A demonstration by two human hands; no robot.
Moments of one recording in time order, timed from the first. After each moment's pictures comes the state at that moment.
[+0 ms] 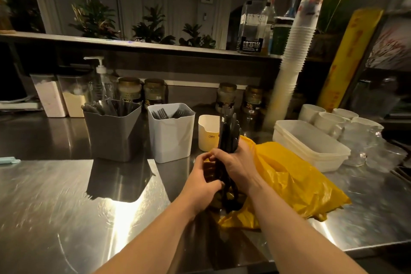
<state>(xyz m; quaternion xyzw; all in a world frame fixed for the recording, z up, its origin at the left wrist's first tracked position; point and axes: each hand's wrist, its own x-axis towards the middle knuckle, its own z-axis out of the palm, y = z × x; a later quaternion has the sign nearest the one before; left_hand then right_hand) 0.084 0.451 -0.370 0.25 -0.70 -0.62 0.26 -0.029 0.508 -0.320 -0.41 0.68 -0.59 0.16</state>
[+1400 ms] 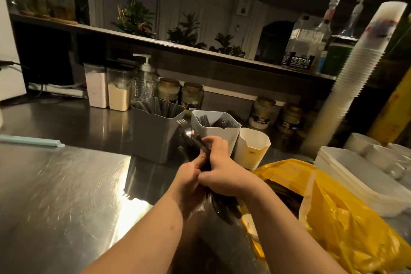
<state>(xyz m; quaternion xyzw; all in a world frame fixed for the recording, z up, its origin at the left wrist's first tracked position) 0.140 0.365 -0.356 0.22 -0.33 -0.86 0.33 0.065 0.433 -0.283 -0.61 0.70 -0.27 0.23</state>
